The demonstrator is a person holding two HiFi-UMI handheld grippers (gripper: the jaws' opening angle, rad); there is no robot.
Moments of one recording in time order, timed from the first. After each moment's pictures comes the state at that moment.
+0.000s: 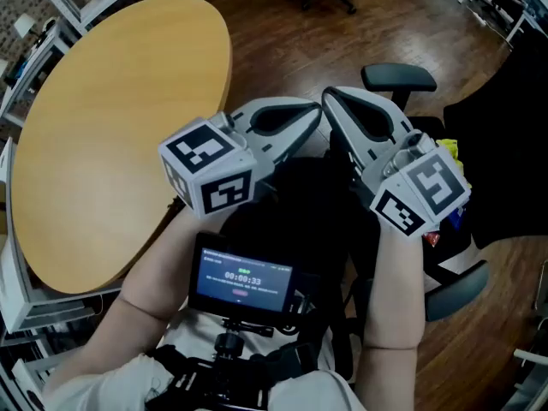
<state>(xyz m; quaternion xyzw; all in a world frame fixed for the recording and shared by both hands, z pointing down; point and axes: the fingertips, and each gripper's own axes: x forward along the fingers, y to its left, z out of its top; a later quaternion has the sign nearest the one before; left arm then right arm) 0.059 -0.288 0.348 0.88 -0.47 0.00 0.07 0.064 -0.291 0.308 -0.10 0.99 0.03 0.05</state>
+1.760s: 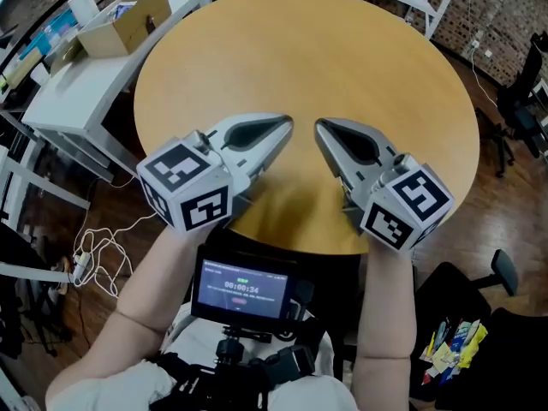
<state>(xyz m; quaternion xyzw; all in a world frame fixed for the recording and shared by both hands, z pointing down) -0.118 -0.225 0.374 0.82 -0.56 -0.01 0.11 -0.085 -0.245 0.365 -0.05 1.00 -0.06 -0.03</state>
